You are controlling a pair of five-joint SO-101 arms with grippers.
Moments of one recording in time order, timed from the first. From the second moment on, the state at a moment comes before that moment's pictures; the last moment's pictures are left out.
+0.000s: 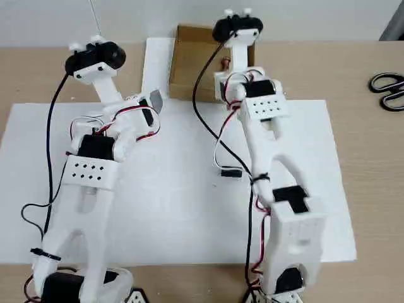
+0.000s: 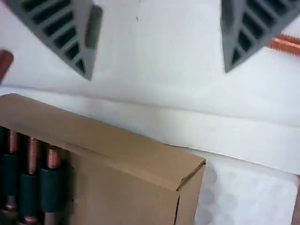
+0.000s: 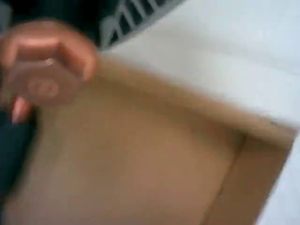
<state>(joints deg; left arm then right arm) 4.1 -19.6 26.2 44.6 28.4 -13.9 29.4 -26.6 46.4 -3.7</state>
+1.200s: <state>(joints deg) 4.1 -19.6 26.2 46.6 28.4 -17.7 57.7 -59.4 29.1 3.1</state>
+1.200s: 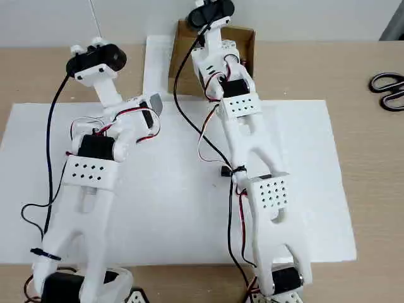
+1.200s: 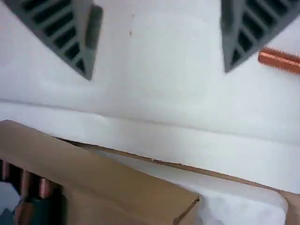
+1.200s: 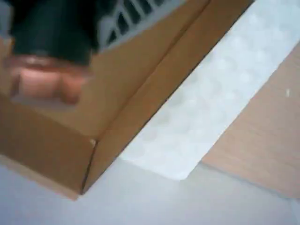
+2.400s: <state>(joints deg) 4.1 -36.4 32.2 48.8 28.4 -20.0 42.4 -71.9 97.2 -1.9</state>
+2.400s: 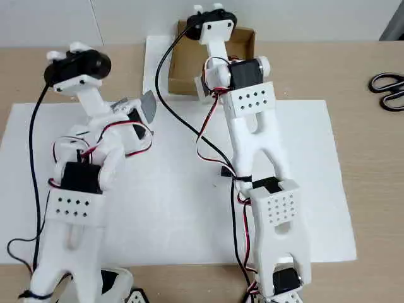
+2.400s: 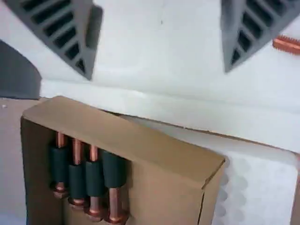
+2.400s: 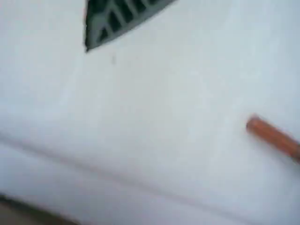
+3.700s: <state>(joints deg) 4.1 -50.4 50.1 48.8 26.8 -25.8 7.1 -5.0 98.6 32.6</state>
